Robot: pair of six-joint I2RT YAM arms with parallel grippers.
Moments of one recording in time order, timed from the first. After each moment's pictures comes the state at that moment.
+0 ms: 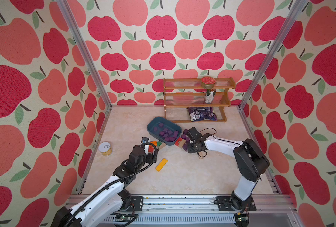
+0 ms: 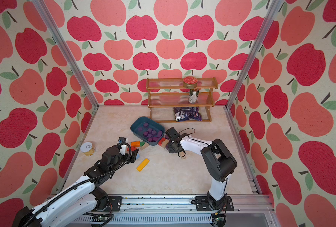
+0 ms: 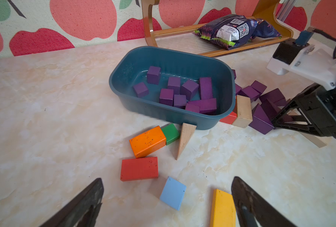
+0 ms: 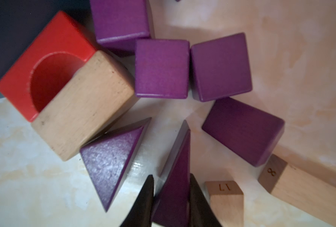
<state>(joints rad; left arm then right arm) -0.58 0.79 0.38 -0.07 -0.21 -0.14 0.73 1.79 1.08 -0.51 0.11 0.38</state>
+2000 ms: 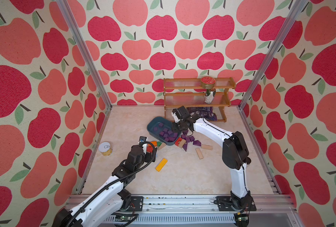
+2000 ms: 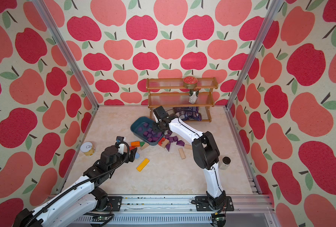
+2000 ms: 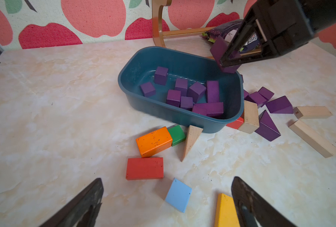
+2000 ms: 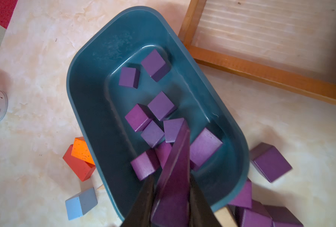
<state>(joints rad) -0.54 0.78 0.37 -0.07 -0.20 -0.17 0.75 2.12 1.83 -0.67 -0.07 0.31</state>
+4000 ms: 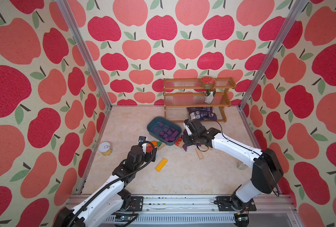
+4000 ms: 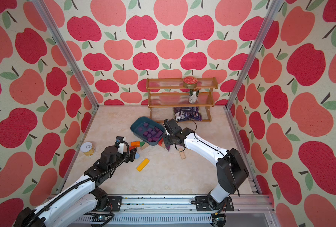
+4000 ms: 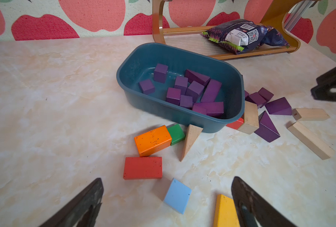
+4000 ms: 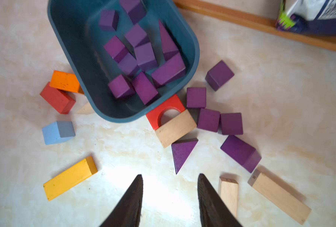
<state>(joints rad) -0.52 0.81 0.36 -0.04 -0.16 -0.19 0.78 1.60 1.17 -0.56 0.04 0.30</state>
